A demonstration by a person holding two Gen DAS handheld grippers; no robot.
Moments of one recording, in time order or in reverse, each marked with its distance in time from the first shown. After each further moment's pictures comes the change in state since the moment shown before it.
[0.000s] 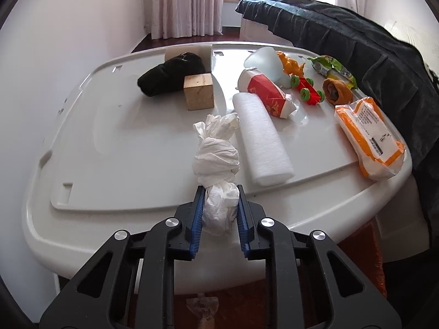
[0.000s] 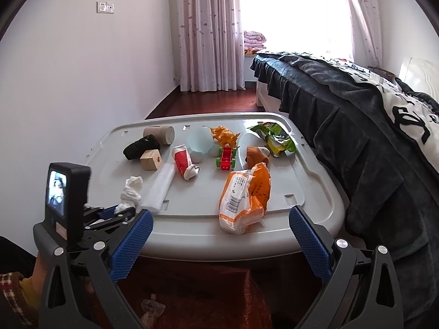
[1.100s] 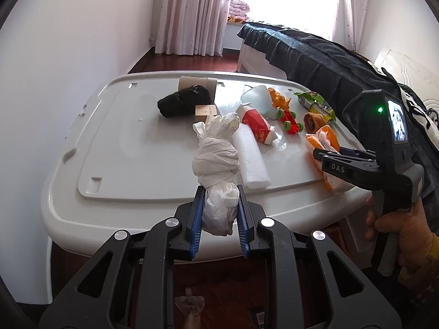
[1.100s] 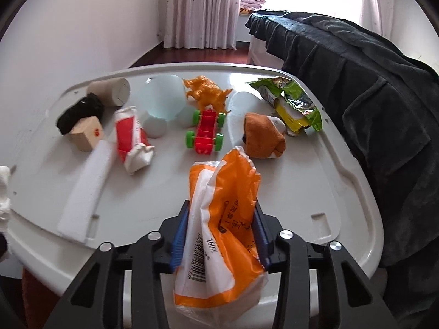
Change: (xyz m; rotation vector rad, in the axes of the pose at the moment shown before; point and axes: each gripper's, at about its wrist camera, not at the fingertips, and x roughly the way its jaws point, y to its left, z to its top) left arm -0.067 0.010 -0.006 -0.063 -0.114 -0.060; right arm 0.151 0.000 0.022 -0.049 0.201 -0.078
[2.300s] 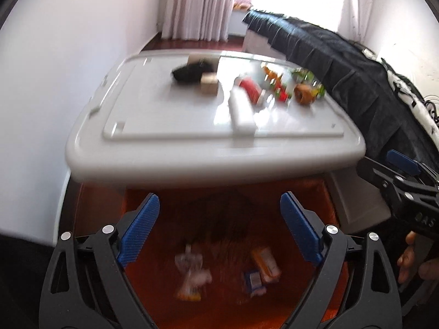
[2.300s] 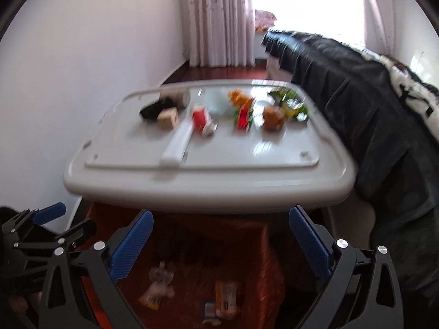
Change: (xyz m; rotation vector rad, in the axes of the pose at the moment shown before) left arm -0.060 -0.010 -0.046 -0.021 0.065 0.017; right arm -0.161 0.011 -0.083 0.011 -0.121 0.094
